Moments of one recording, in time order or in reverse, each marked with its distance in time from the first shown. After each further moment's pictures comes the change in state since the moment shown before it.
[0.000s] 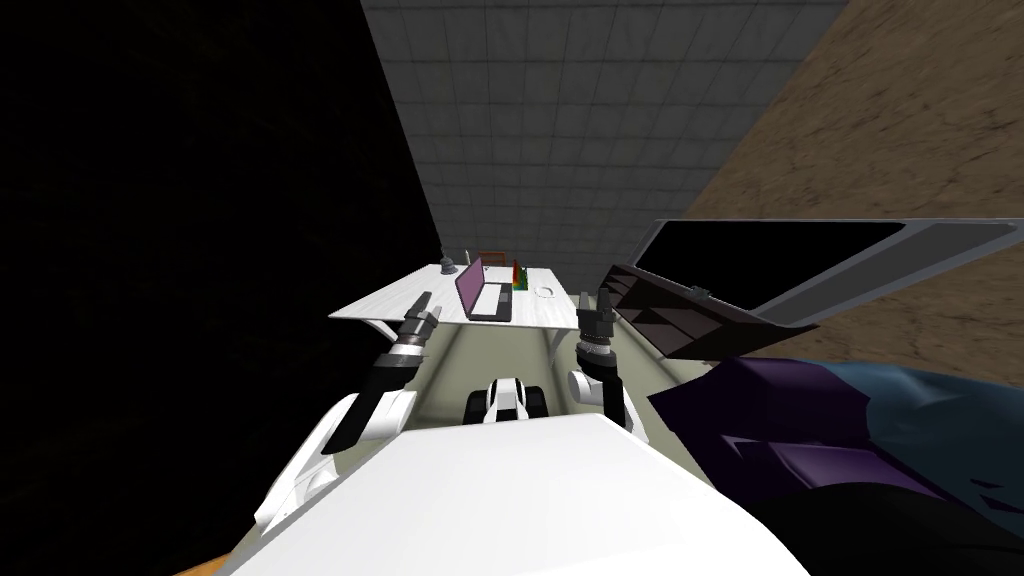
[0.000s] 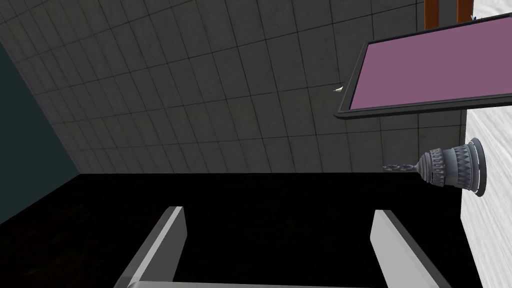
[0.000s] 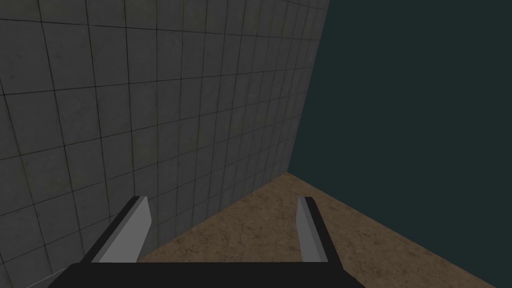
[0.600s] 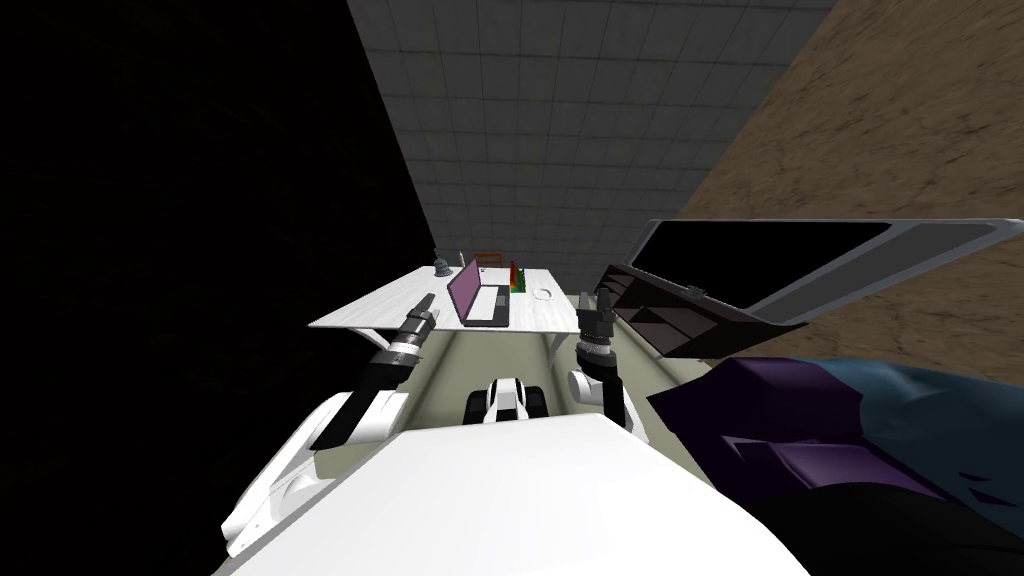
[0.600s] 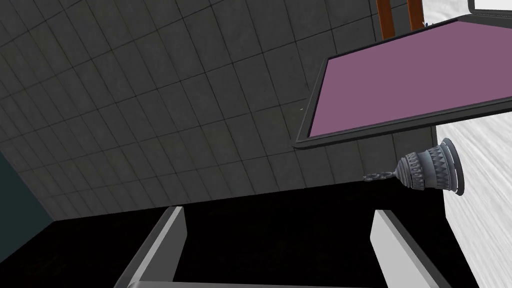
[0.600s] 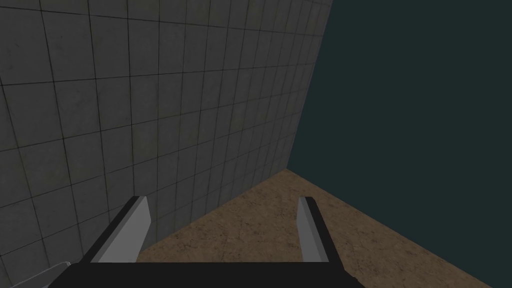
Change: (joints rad) left arm 0.001 0.099 0.012 -0.044 -0.019 0.157 0.001; right arm 0.000 0.000 0.000 0.000 0.000 0.000 0.000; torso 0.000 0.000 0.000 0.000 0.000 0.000
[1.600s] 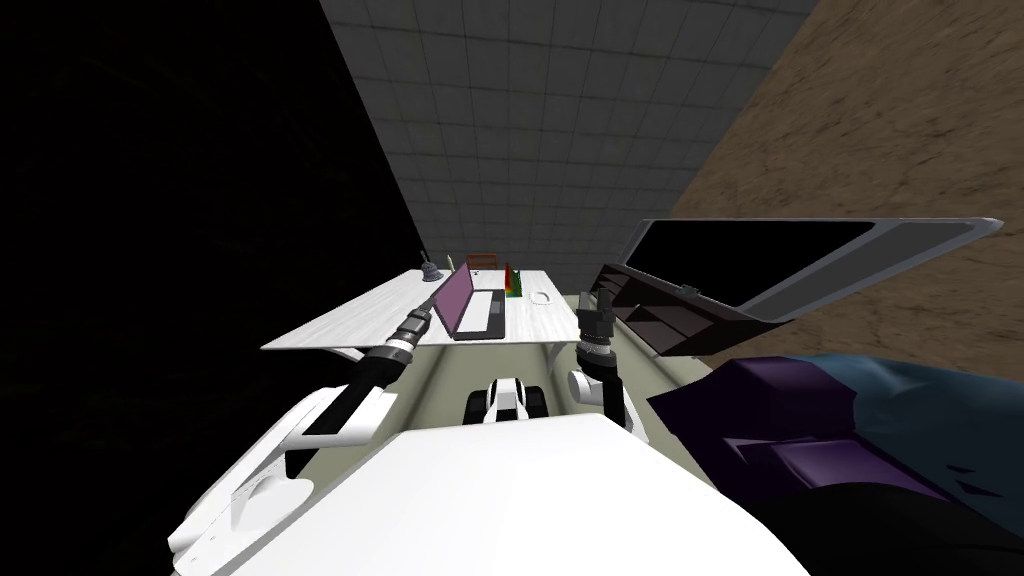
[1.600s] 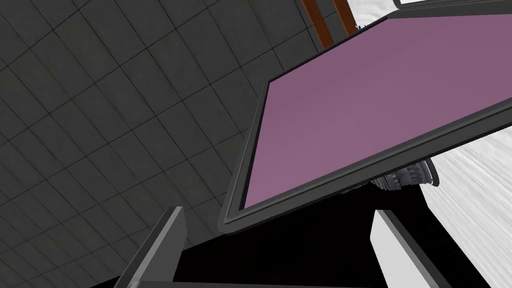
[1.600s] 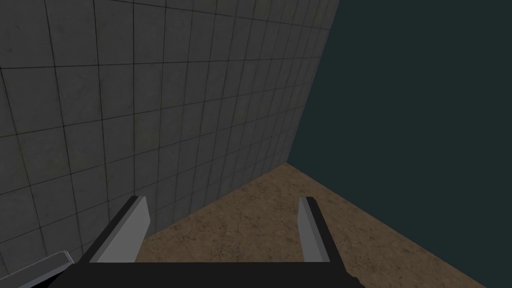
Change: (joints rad) left arm -0.012 0.162 0.017 -0.060 -0.037 0.283 -0.003; right arm 0.000 0.000 0.000 0.000 0.000 0.000 0.000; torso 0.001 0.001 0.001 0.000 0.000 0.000
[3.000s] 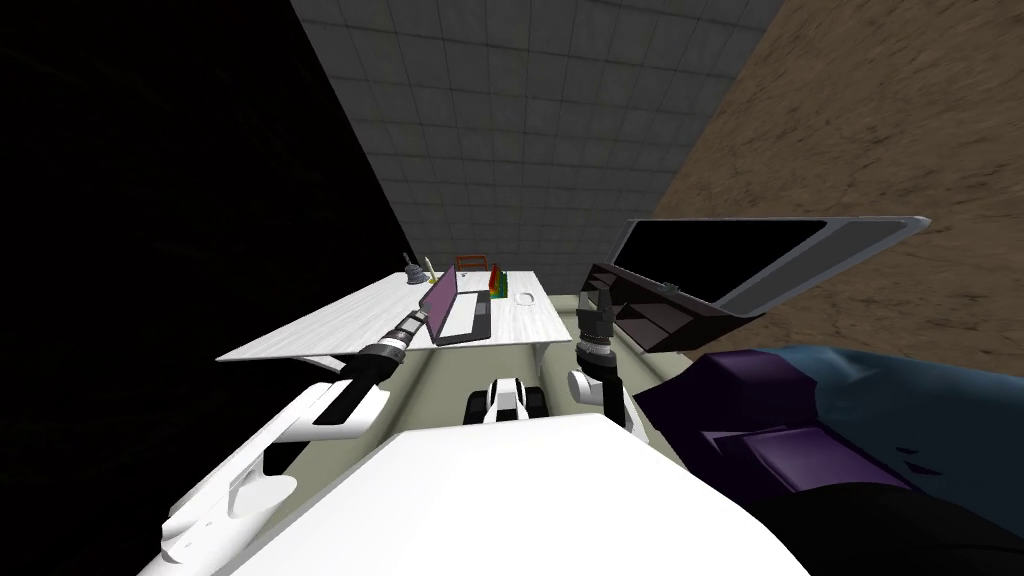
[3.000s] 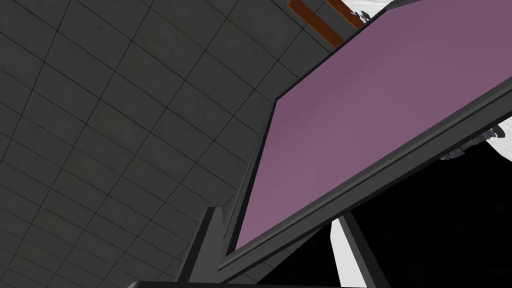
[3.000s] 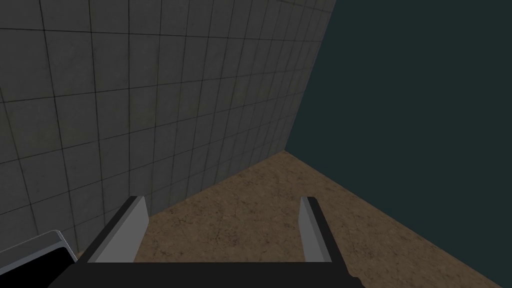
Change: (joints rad) left arm -0.005 0.118 0.030 0.069 -0.131 0.017 -0.143; right arm 0.000 0.000 0.000 0.000 0.000 0.000 0.000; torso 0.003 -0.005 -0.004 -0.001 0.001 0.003
